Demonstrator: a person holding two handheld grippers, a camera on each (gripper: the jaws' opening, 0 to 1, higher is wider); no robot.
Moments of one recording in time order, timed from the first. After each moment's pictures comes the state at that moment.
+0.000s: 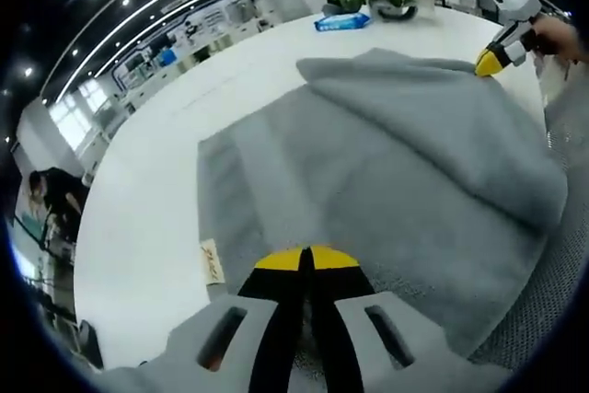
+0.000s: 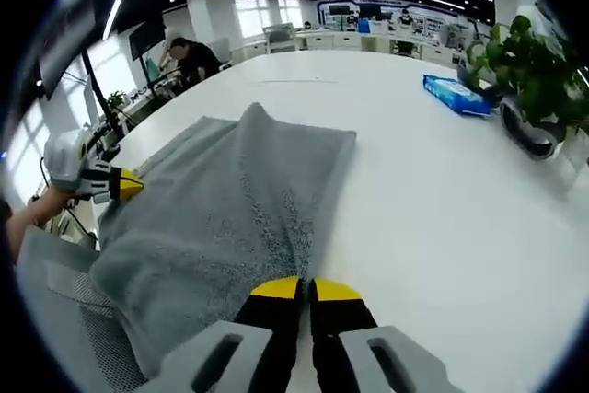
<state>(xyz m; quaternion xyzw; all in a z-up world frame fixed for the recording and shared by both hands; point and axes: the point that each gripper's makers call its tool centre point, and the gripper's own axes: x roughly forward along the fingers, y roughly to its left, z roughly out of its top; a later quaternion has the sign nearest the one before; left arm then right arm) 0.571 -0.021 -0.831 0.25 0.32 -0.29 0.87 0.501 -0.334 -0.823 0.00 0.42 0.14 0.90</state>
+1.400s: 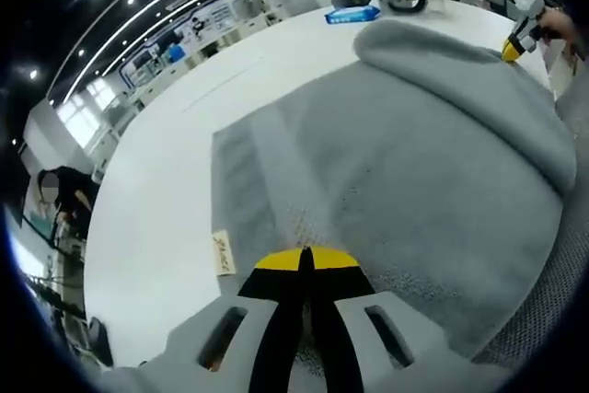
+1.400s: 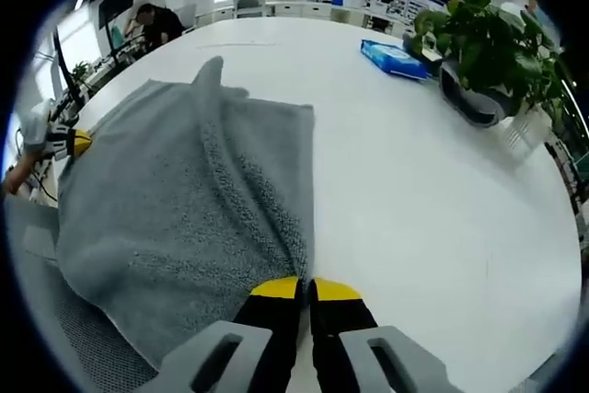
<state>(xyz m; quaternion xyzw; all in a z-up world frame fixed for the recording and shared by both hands) 0.578 -0.007 -0.830 0.27 0.32 -0.27 0.86 0.460 -0.463 -0.837 -0.05 0.49 0.05 0.87</state>
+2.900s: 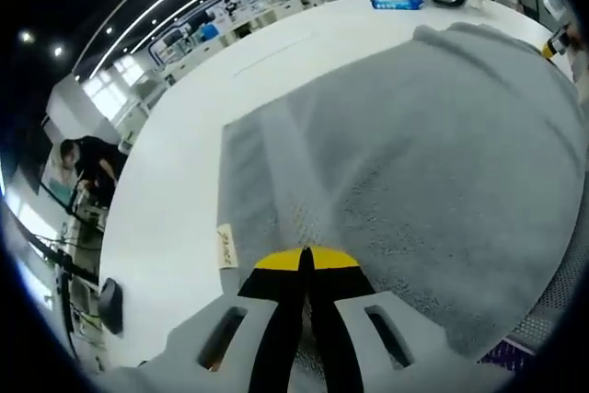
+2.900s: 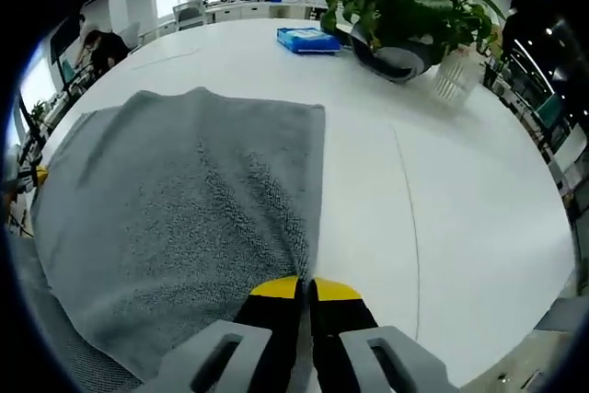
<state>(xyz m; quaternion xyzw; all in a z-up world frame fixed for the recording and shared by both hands) 0.580 0.068 -0.824 0.26 0.35 -0.19 0.88 0.428 -0.548 -0.838 -0.01 0.48 -0.06 0.87</state>
